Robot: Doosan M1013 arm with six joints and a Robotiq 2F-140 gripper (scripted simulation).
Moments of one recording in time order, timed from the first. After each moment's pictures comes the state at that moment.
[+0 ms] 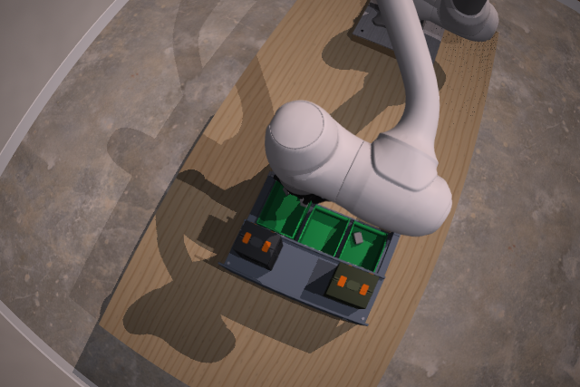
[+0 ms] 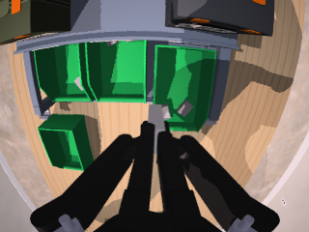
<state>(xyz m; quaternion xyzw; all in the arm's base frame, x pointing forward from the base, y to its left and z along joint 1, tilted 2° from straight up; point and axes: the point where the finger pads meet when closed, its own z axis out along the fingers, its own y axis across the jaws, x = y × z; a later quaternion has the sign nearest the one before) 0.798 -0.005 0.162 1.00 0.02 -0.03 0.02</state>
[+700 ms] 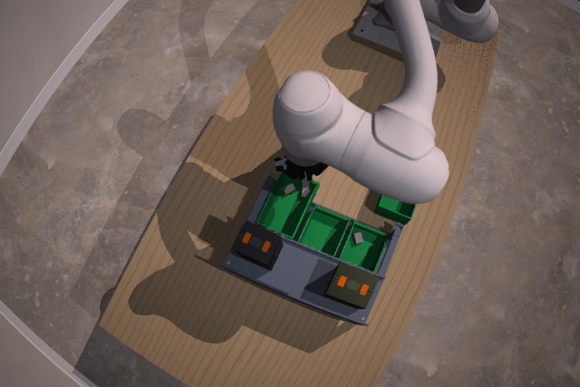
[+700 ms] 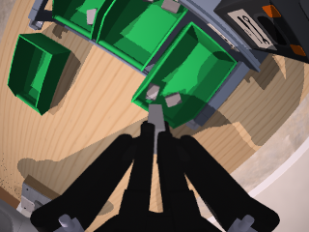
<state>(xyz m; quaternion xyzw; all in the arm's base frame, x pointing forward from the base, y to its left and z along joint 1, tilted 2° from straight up) 0.750 -0.030 0.151 0.95 0.31 -0.02 0.02</state>
